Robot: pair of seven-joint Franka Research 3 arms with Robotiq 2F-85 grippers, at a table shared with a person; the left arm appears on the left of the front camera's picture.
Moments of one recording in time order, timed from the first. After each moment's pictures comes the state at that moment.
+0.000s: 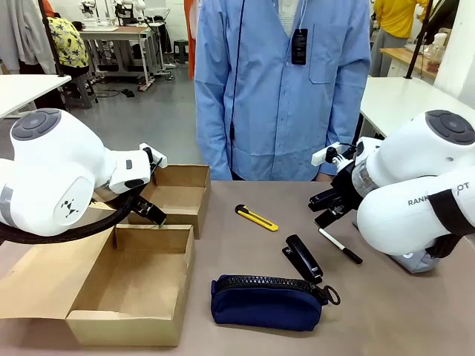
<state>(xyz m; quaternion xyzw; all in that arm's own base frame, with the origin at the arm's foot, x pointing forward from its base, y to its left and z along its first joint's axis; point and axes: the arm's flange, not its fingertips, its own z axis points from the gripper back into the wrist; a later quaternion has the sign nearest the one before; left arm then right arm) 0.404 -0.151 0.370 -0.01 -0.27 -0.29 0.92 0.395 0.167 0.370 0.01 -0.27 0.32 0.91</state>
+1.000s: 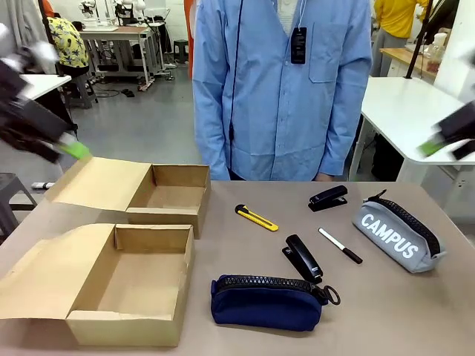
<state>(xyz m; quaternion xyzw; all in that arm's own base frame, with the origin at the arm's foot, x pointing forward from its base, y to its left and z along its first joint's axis) 0.313 0.006 0.588 -0.29 -0.20 -0.21 0.91 0.314 -0.031 0.583 0.23 -0.21 0.10 0.95</state>
